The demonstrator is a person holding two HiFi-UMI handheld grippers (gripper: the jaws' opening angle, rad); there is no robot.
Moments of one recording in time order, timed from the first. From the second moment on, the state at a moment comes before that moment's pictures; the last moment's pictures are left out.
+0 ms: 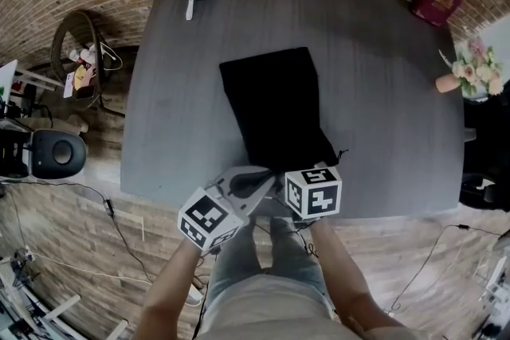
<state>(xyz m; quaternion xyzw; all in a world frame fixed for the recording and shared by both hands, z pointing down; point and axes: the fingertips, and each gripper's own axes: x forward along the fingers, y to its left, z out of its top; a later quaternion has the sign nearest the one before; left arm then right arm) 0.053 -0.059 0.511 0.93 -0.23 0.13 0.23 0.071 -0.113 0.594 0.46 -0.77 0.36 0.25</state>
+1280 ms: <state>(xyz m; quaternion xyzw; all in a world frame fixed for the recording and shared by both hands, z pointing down) 0.042 -0.071 0.517 0.92 -0.25 0.11 0.27 0.061 -0.149 0.603 0.45 -0.78 0.36 0.23</state>
